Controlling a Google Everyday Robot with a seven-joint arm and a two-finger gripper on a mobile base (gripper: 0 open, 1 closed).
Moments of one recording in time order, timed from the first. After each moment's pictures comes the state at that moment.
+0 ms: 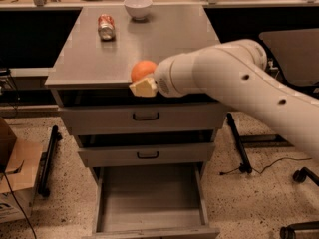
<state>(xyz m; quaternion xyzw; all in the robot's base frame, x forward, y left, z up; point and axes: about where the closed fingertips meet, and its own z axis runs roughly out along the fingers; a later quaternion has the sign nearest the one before) 0.584 0.027 0.871 -0.37 0.80 0.16 0.45</state>
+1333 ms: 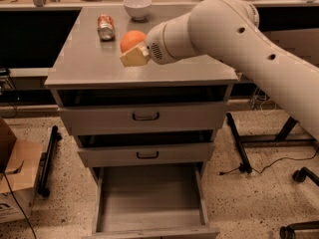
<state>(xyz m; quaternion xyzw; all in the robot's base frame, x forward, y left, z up) 0.631 0.051 0.933 -0.38 0.78 0.19 0.46</state>
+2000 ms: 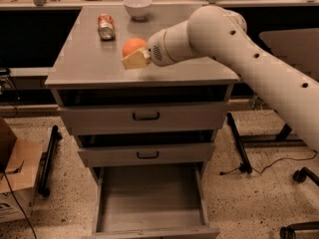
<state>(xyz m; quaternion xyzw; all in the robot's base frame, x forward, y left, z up) 0.664 0.053 0.896 -0.36 0.79 0.24 0.43</state>
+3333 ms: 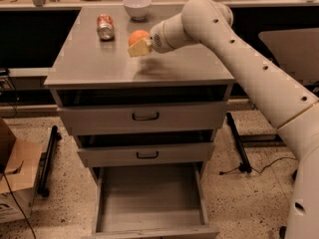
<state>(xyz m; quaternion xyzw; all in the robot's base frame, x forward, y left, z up) 0.759 0.049 0.874 -0.35 0.81 0.23 0.42</state>
